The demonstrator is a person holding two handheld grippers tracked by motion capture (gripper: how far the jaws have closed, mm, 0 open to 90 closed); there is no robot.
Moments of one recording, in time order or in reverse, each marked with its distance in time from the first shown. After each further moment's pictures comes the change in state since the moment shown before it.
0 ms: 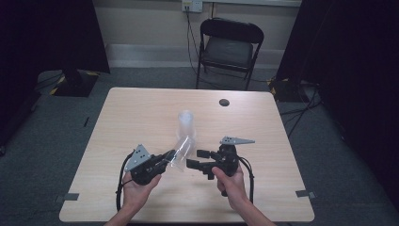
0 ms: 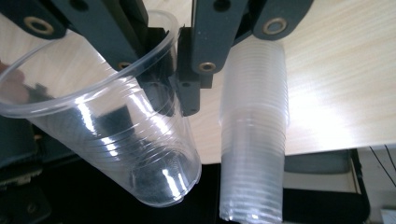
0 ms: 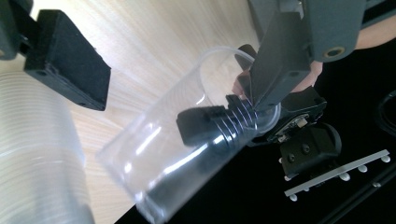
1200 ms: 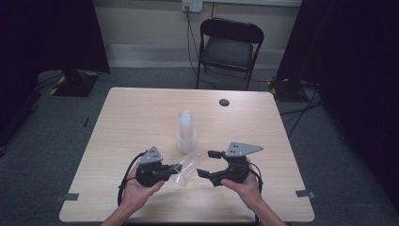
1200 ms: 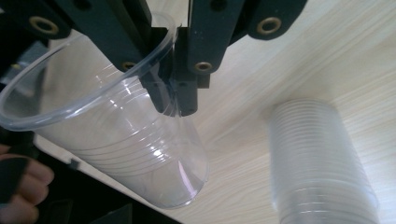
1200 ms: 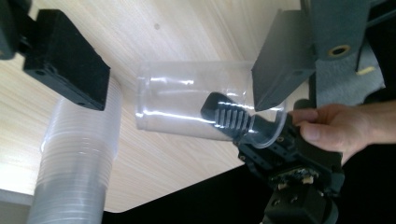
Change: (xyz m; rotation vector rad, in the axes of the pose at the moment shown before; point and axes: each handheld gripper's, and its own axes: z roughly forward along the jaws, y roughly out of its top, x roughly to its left) left arm -0.008 0.002 0.012 0.340 -0.127 -0.027; right arm 0.008 -0.006 -0.029 0.078 -0.107 -0.370
